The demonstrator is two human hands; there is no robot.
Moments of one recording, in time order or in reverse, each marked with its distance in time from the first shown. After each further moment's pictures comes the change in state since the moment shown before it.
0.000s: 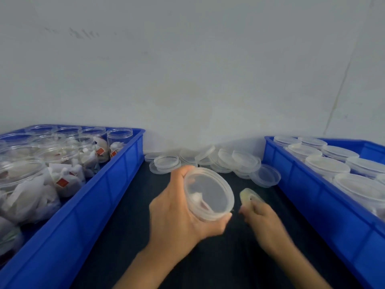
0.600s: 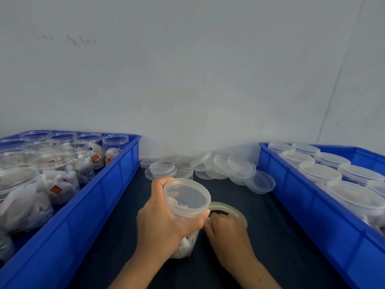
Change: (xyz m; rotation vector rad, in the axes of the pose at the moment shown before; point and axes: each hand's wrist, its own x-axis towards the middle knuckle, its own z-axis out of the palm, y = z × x) left_hand 0.009 -0.032 0.009 -0.074 0.060 -0.241; right_hand -0.002 -0.006 0.049 -0.598 0.003 -0.472
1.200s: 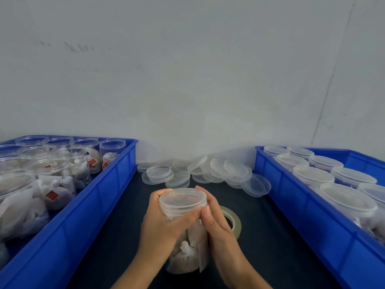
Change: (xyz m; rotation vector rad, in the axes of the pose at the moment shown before) left_hand 0.002 -0.005 0.011 -0.420 -0.038 -0.119; right_hand -0.013 -0.024 -0.019 1.595 -0.137 -0.099
